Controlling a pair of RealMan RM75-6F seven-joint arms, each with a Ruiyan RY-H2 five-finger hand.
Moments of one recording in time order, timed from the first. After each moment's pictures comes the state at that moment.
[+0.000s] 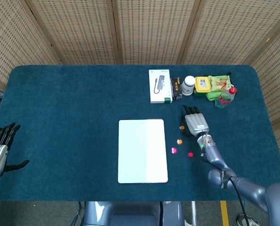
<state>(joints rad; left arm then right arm) -0.14 -1.09 -0.05 -1.64 1.45 1.39 -0.02 0.78 -1.62 0.22 -1.07 -0.95 0.73 -0.33</state>
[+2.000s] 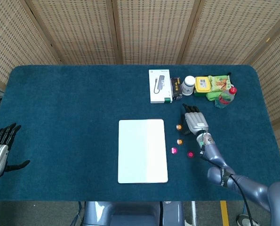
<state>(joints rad) -0.15 -1.08 -0.04 -1.65 1.43 1.37 -0.03 0.80 -1.59 0.24 -1.15 -0.89 0.71 -0.27</state>
